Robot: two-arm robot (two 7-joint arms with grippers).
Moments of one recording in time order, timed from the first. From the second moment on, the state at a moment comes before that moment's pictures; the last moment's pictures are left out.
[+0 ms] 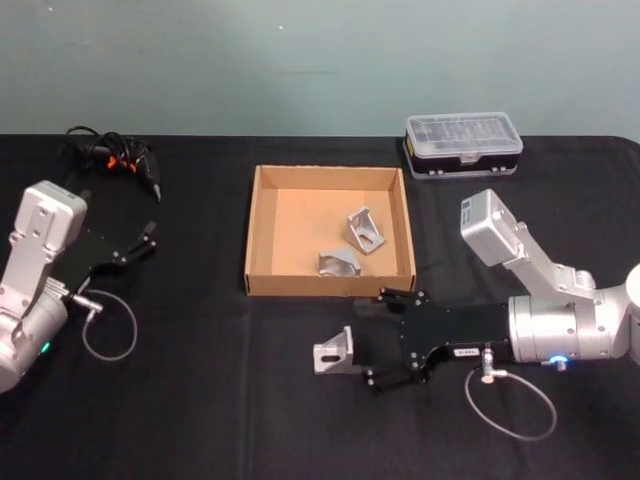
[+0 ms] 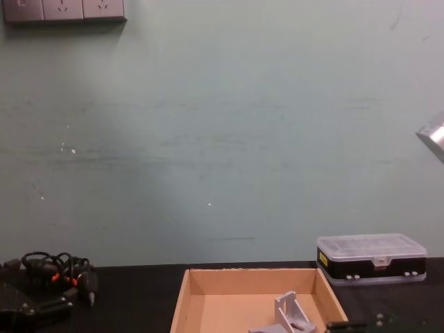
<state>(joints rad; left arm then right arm) -0.20 0.60 0.45 -1.41 -0.25 -0.12 0.03 0.46 0.70 -0.70 -1.51 0.47 0.12 0.87</state>
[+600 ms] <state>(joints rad) -0.20 0.60 0.45 -1.41 -0.25 -0.12 0.03 0.54 0.62 -0.77 -1.32 0.46 0.03 0.97</state>
